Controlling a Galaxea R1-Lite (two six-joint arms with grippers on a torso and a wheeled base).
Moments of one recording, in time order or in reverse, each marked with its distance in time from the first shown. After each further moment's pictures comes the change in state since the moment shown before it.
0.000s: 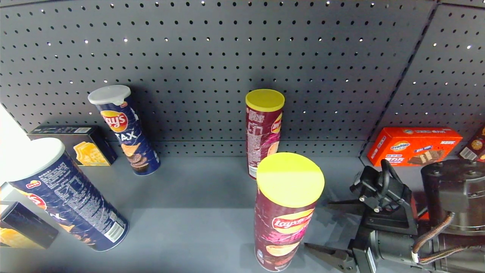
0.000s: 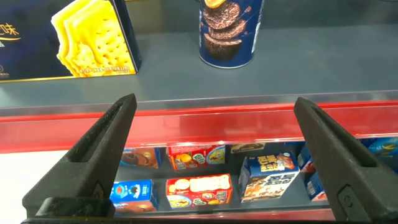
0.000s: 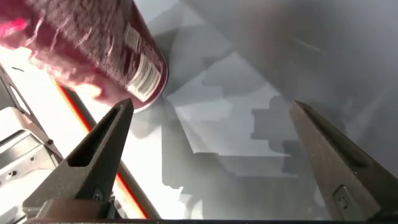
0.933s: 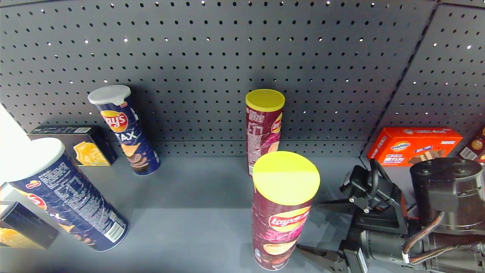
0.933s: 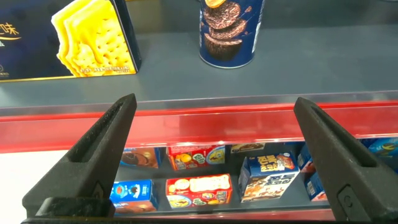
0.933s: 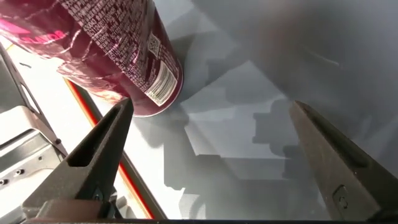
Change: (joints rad) left arm 0.000 0.000 0.000 0.000 0.001 -0.001; right arm 0.040 0.033 -0.034 0.000 0.000 -0.001
